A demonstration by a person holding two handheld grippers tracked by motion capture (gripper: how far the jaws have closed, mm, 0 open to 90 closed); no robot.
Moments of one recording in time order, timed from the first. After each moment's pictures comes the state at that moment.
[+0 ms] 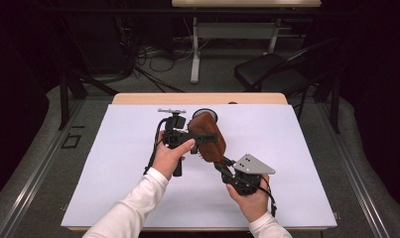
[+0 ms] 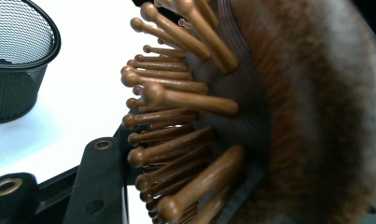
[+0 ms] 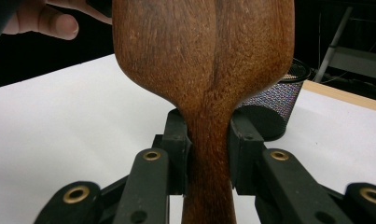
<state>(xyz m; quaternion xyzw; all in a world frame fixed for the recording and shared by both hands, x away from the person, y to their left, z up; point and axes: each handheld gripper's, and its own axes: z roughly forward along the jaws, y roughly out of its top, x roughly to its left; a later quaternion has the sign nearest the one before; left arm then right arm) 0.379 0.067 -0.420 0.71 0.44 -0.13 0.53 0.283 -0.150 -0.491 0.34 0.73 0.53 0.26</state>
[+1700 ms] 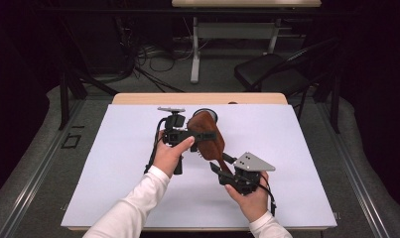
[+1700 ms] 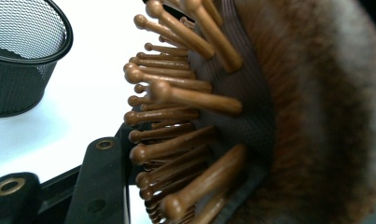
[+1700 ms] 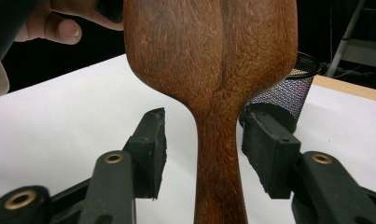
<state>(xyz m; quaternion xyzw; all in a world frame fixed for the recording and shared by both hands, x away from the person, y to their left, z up) 0.387 0.069 -0.424 0.70 0.46 -0.14 0.53 0.288 -0.150 -0.492 0.35 0.73 0.54 0.23</state>
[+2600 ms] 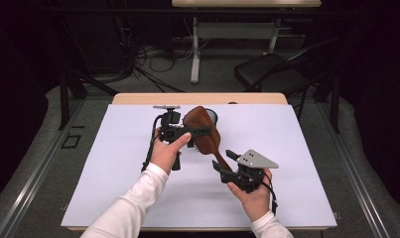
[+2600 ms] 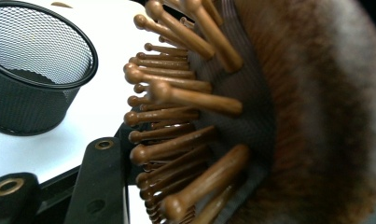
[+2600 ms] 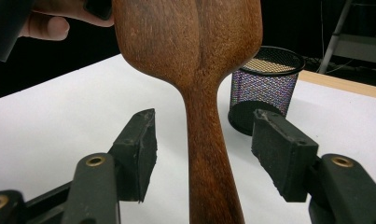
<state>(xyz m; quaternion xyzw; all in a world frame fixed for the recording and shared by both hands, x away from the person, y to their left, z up) 0.396 0.078 -0.425 0.69 0.47 -0.11 0.54 0.294 -0.158 -0.491 0.36 0.72 0.54 0.23</state>
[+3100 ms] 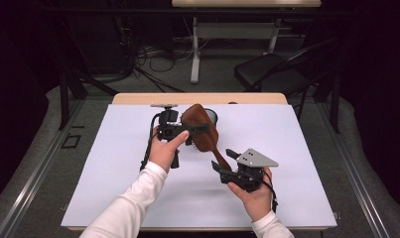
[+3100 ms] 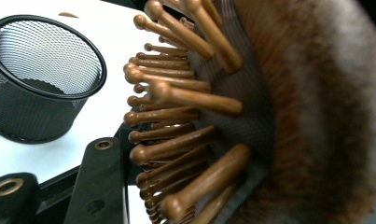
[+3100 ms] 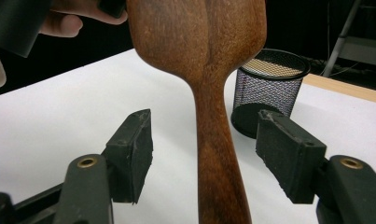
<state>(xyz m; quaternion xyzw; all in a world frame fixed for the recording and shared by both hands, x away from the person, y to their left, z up) 0.401 0.084 -0.425 0.68 0.47 -0.10 0.55 0.295 -0.157 -0.486 0.35 0.73 0.54 0.23</state>
